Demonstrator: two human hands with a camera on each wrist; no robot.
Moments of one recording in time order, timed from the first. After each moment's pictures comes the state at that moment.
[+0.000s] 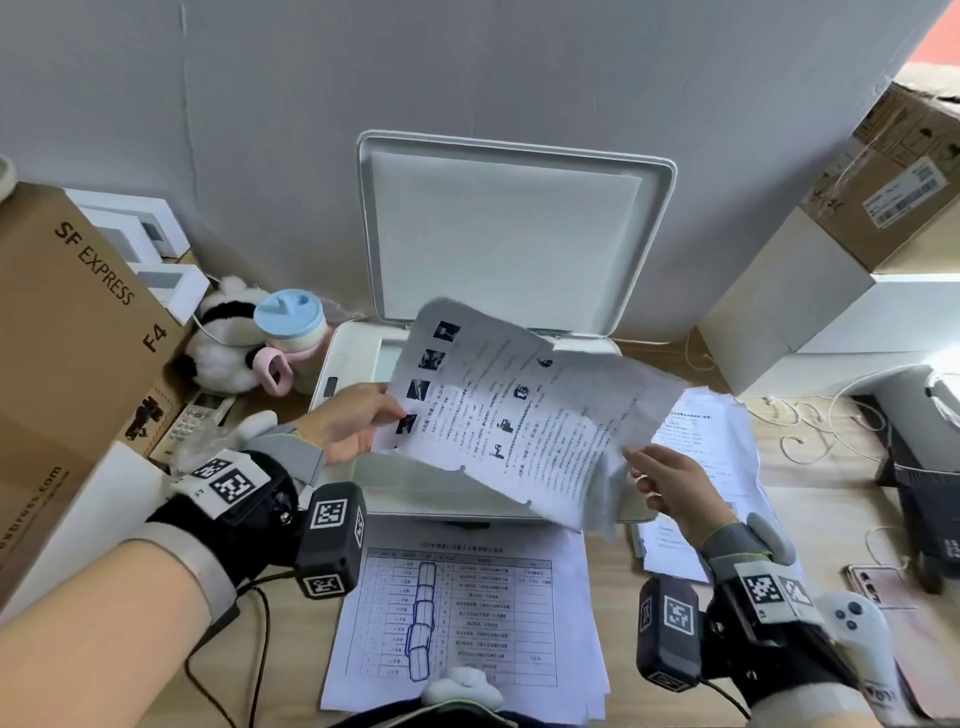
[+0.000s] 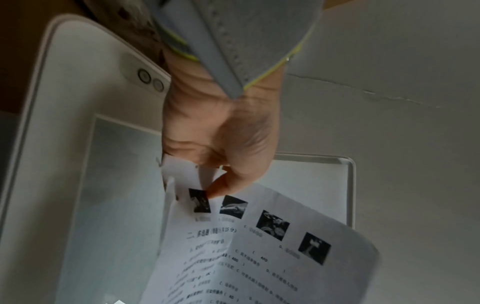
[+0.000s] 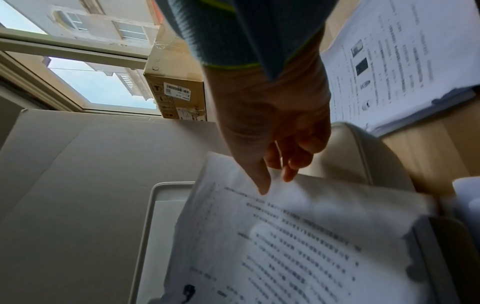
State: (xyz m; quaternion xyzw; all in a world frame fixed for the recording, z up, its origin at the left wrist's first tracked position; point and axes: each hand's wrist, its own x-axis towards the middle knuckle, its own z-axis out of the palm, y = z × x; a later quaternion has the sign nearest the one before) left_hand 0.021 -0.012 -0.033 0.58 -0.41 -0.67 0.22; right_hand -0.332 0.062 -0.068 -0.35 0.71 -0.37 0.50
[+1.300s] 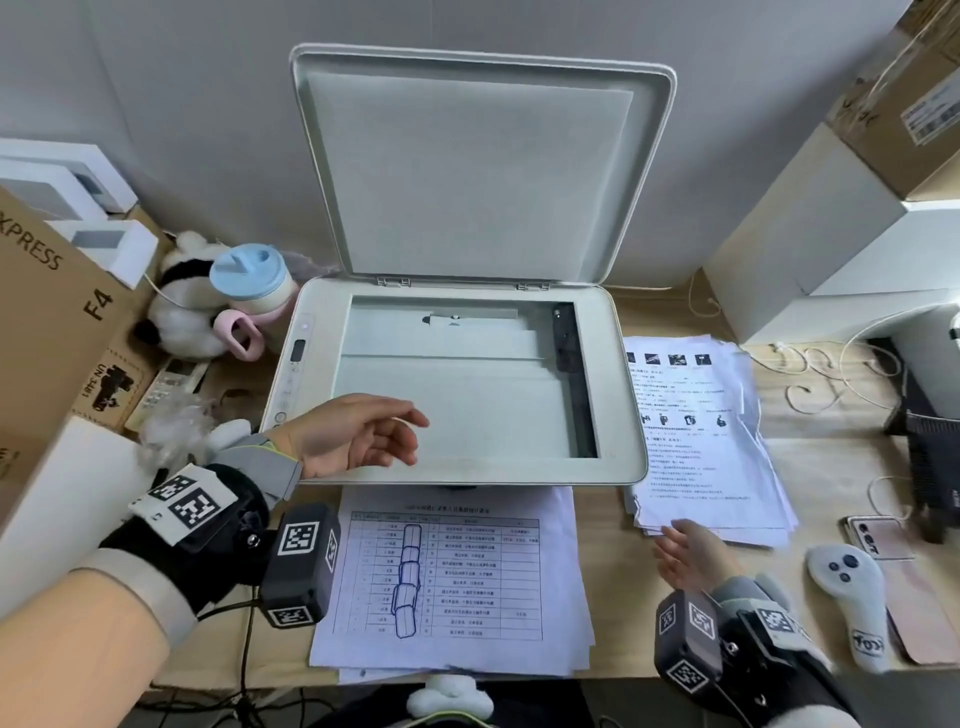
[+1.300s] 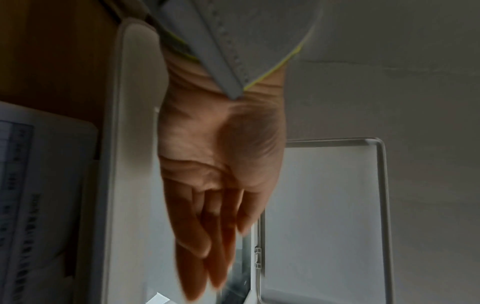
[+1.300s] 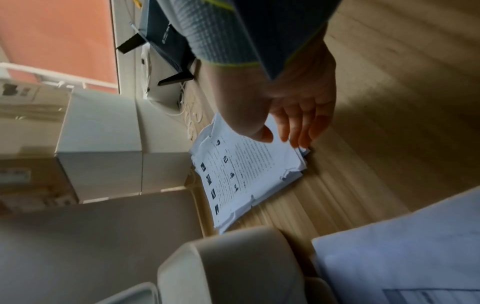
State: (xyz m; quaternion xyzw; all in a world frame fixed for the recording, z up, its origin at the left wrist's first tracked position) left_hand -0.007 0.018 -0.051 0.51 -0.35 -0.76 0.18; right_hand -0.390 0.134 -0.167 0.09 0.73 -0.35 0.58
